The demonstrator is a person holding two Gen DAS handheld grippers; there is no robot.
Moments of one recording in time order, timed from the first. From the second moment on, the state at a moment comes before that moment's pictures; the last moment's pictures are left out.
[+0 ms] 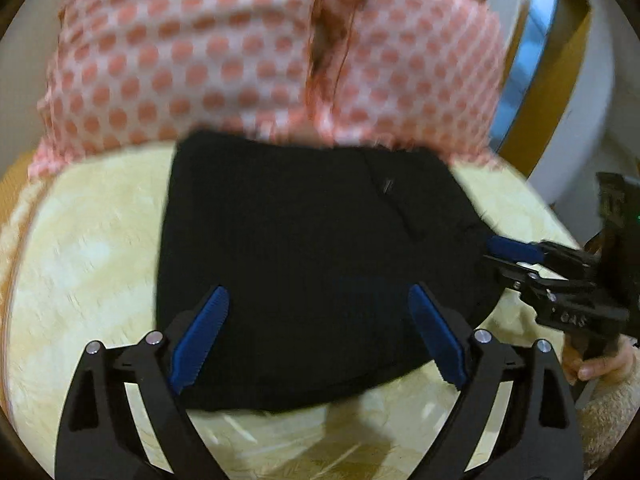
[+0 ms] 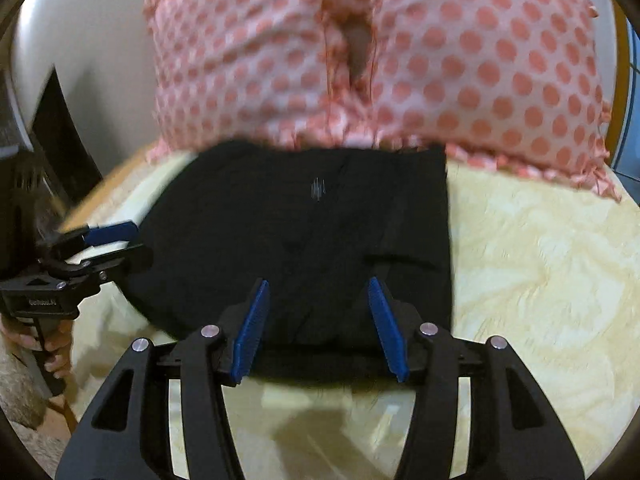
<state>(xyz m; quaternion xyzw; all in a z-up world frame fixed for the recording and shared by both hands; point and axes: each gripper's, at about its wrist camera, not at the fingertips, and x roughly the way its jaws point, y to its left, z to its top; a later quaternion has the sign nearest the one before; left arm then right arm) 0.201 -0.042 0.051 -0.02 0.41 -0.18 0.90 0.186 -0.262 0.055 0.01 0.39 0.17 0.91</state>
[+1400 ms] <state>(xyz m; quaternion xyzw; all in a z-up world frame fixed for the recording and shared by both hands) 0.033 -0.010 0.014 0.02 0.34 -0.04 0.94 0.036 -0.224 0.018 -0.01 0.33 0.08 0.94</state>
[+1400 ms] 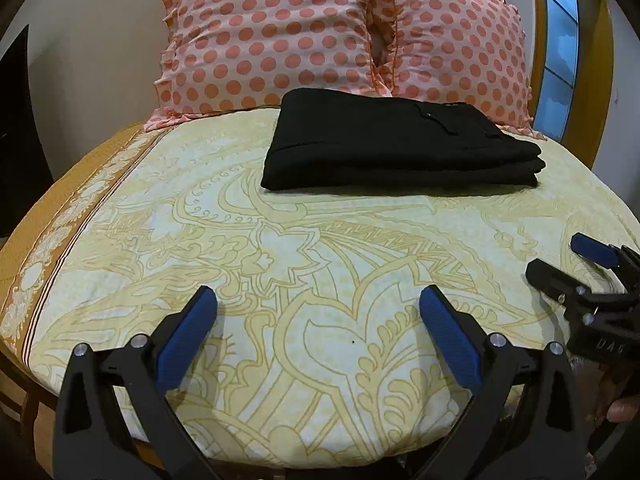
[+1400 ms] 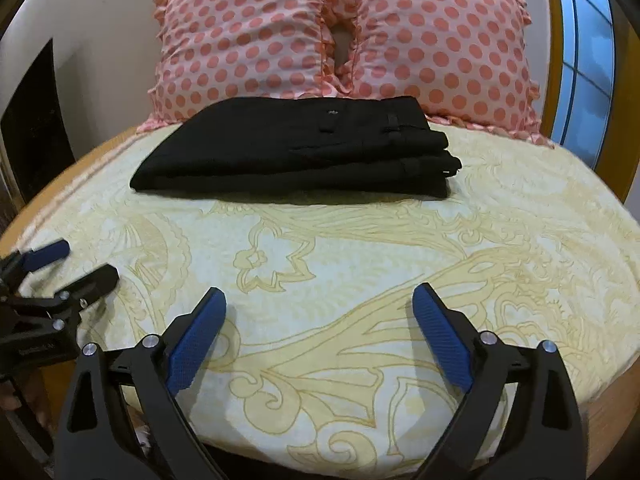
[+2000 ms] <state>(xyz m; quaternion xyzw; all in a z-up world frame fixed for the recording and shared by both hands) 0.029 -0.013 0.014 0.01 0.32 -0.02 0.95 0.029 -0.225 0.012 0.00 0.29 0.04 0.95</state>
